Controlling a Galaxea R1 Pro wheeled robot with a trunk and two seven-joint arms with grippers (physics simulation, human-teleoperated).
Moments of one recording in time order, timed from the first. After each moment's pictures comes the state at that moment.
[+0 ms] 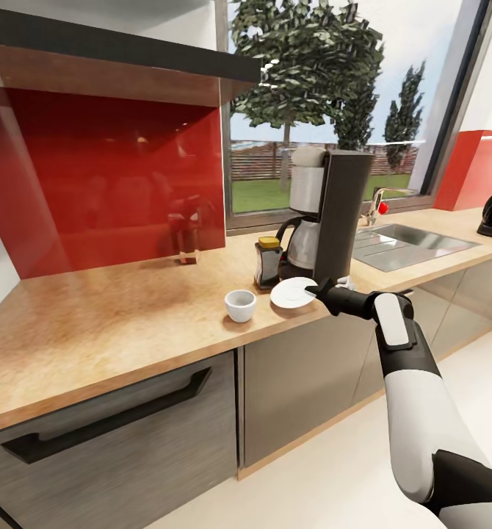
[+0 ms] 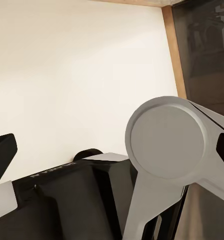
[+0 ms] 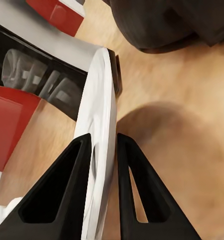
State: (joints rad) left arm -0.16 0.37 -0.09 -0.03 0.51 -0.06 -1.43; right arm -0.96 0.02 -0.30 -1.00 -0.74 0.98 0.03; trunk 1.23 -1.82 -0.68
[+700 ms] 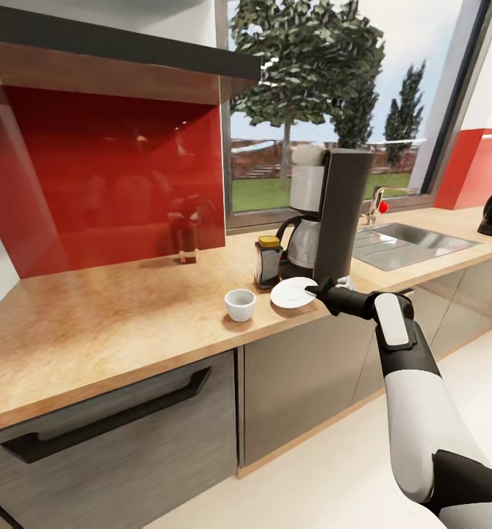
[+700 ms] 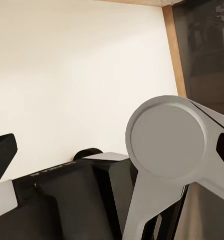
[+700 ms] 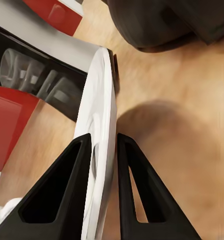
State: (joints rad) left arm -0.16 0.37 -0.09 -0.03 0.51 -0.06 -1.43; right arm -0.96 0.02 -0.30 -1.00 -0.74 0.98 0.03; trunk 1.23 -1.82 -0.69
